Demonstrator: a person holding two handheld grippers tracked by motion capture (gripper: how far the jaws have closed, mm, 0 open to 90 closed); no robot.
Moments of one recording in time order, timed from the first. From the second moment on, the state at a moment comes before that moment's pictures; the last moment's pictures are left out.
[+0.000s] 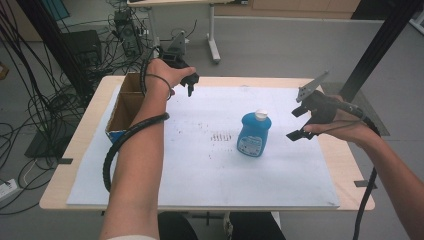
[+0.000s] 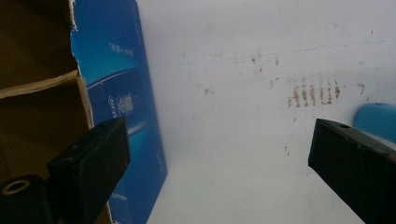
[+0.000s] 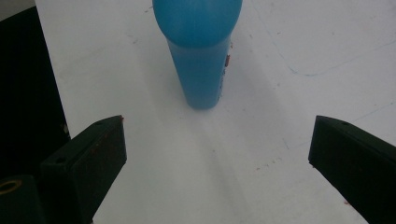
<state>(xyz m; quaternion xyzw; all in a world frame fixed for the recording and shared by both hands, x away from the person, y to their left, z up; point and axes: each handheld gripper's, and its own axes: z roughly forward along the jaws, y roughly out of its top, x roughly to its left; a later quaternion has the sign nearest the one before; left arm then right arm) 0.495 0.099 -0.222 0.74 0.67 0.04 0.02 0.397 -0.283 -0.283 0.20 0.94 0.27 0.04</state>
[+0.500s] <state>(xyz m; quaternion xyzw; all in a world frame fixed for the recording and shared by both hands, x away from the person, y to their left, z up) 0.495 0.100 -0.223 0.74 0.67 0.04 0.02 0.392 -0.273 -0.311 0.21 0.93 0.30 0.04</state>
